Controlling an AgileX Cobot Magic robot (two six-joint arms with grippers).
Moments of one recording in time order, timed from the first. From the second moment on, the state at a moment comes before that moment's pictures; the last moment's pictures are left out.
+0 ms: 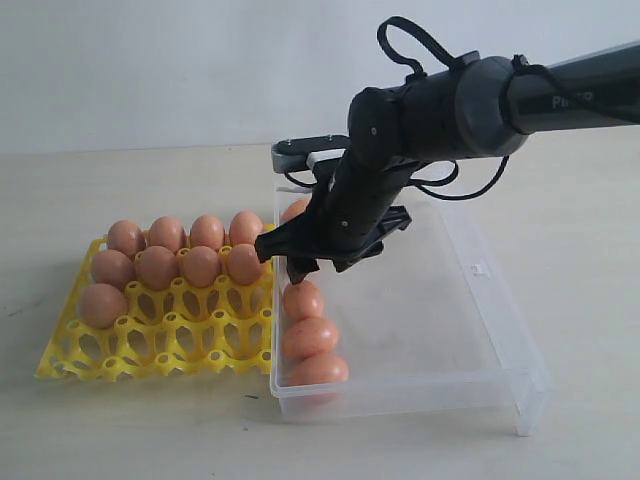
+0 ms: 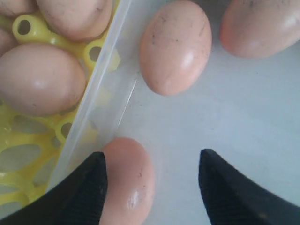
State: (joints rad) left arm -0.05 0.01 0.00 -0.19 0.37 0.14; right arm 0.60 2.10 -1.46 0.16 0.65 0.08
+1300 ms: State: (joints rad) left arm -0.05 0.01 0.00 -0.19 0.37 0.14; right arm 0.60 2.11 -1.46 0.23 0.75 -0.08
